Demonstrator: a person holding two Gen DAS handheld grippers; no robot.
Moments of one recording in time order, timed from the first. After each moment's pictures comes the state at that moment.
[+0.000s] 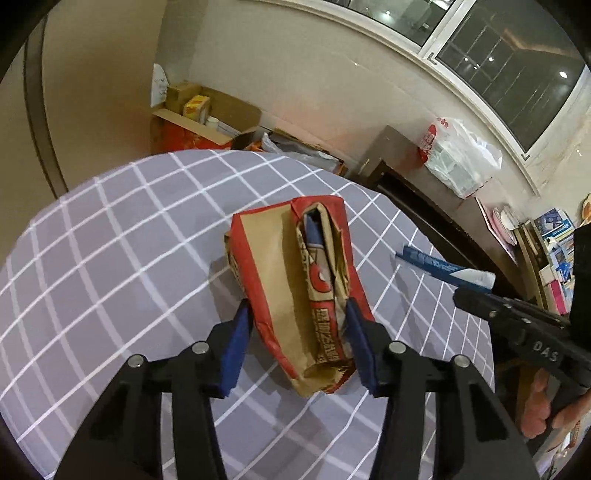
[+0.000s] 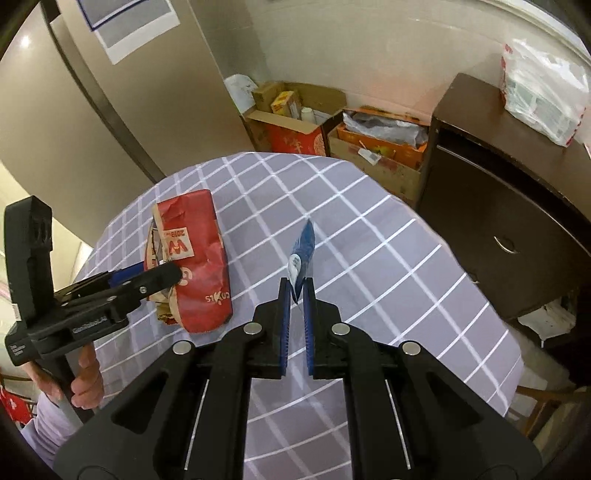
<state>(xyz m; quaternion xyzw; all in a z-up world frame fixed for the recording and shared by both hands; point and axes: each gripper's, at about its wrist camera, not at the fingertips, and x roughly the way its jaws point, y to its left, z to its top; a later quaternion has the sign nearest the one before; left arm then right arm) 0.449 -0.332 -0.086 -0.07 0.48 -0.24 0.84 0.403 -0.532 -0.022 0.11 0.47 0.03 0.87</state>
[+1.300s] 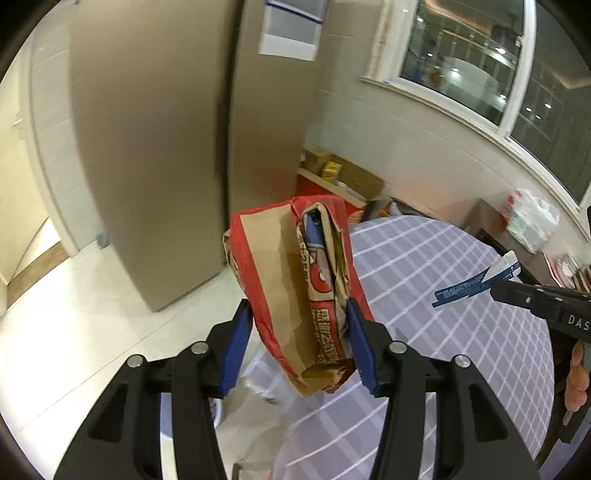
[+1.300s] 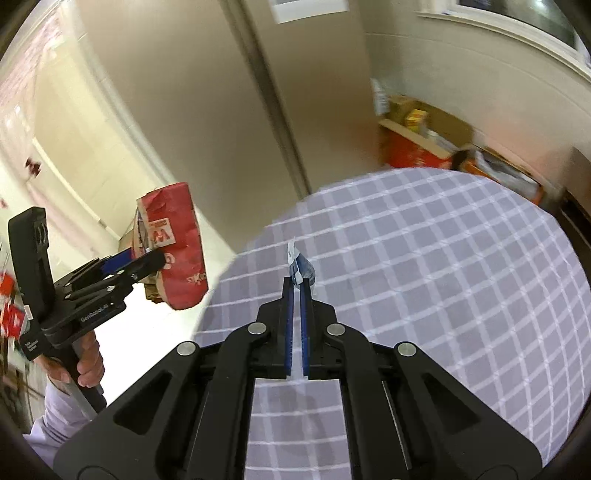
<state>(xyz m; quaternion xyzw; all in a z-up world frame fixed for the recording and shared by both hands) 0.330 -0.039 -0.012 -0.06 0.39 -0.04 0.92 0.375 -0.275 0.022 0.04 0.45 0.21 0.87</state>
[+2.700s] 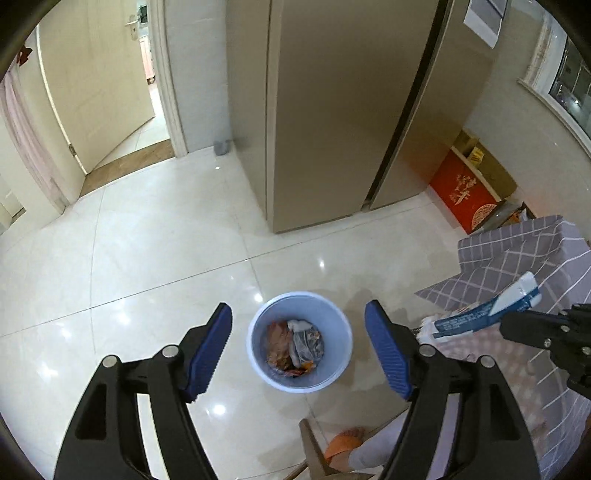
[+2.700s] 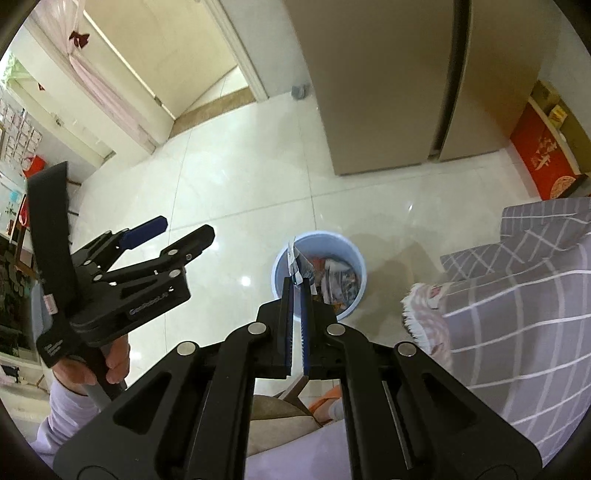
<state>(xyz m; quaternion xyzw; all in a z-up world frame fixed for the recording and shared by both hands) 0.271 0.200 -0.127 -0.14 0.48 0.16 0.85 0.375 0.018 -0.092 -0.10 0.57 0.36 0.74</state>
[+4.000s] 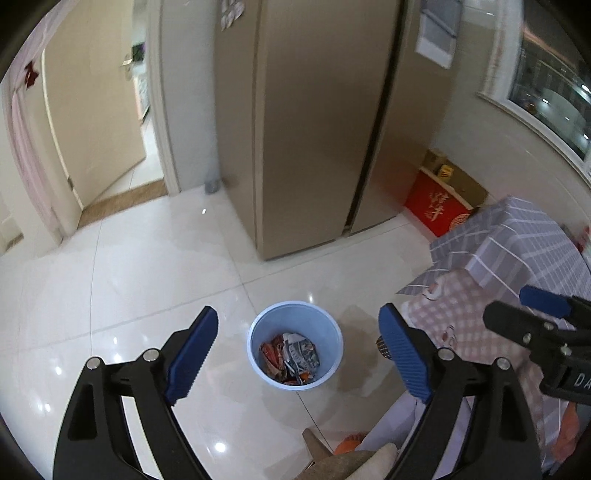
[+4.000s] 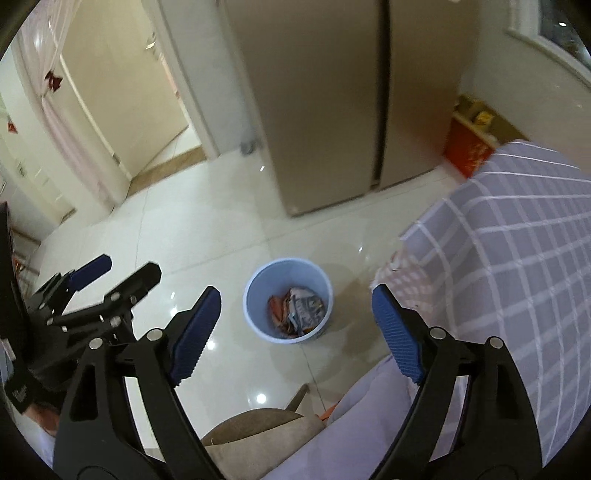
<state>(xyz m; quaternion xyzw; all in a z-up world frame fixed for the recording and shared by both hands) 0.172 0.151 -0.093 -0.10 0.39 0.12 0.91 0.275 -0.042 -0.064 -0.05 0.46 0.25 0.85</state>
